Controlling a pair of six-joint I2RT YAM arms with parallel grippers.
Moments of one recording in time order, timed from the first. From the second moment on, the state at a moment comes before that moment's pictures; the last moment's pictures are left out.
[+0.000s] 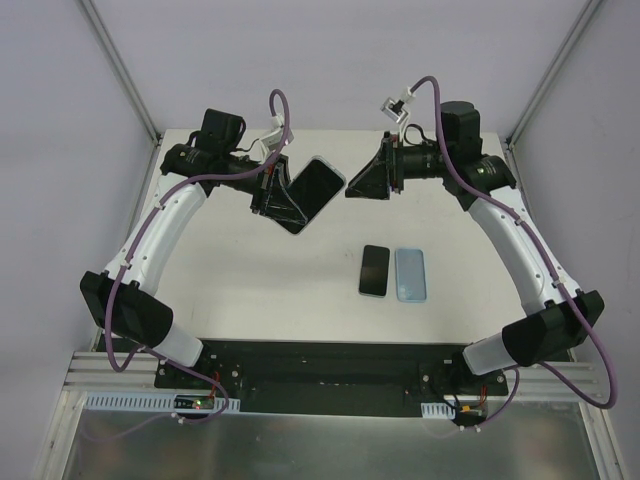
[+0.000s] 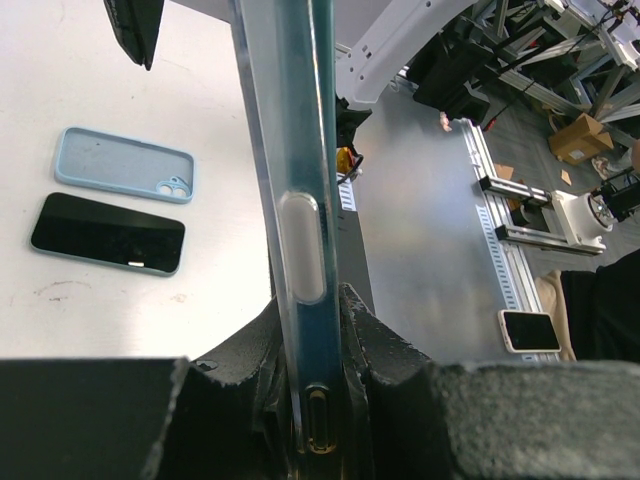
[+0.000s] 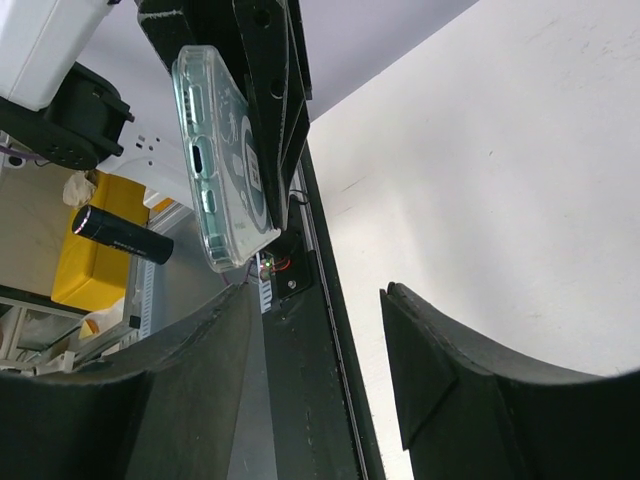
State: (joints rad) left arm -0.33 1.52 1.65 -0.95 1.39 0.31; right arm 0.40 1.47 1.61 -0.56 -1.08 0.25
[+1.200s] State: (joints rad) left arm -0.33 1.55 1.66 -0.95 1.38 0.23; right arm 0.36 1.45 1.55 -0.40 -1.05 0.43
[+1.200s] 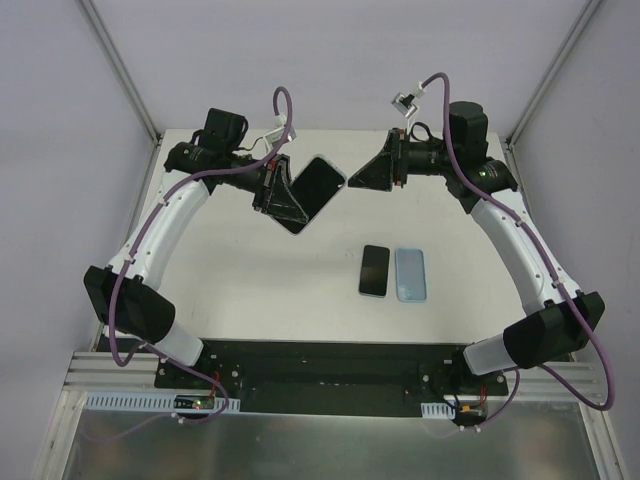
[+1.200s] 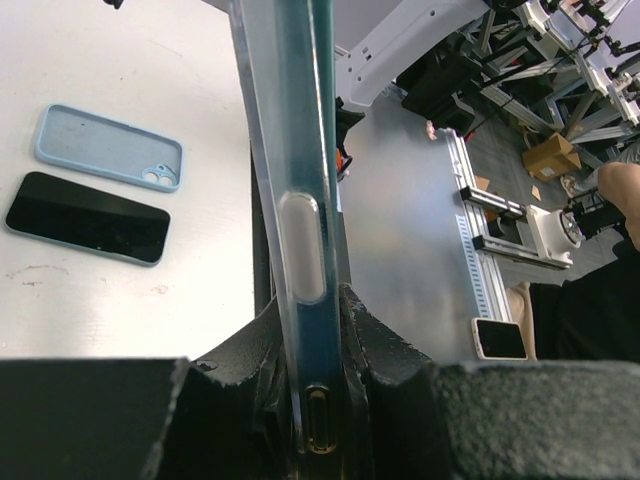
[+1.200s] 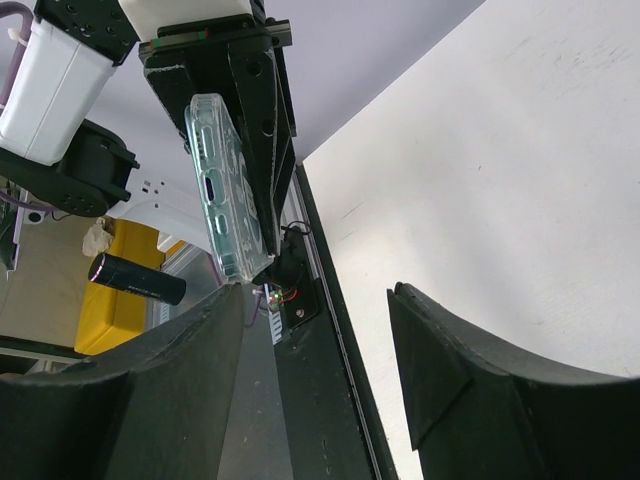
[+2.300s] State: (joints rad) left arm -0.35 1.55 1.66 -0.94 1.38 0.23; right arm 0.34 1.47 1.50 -0.21 -1.18 0.53
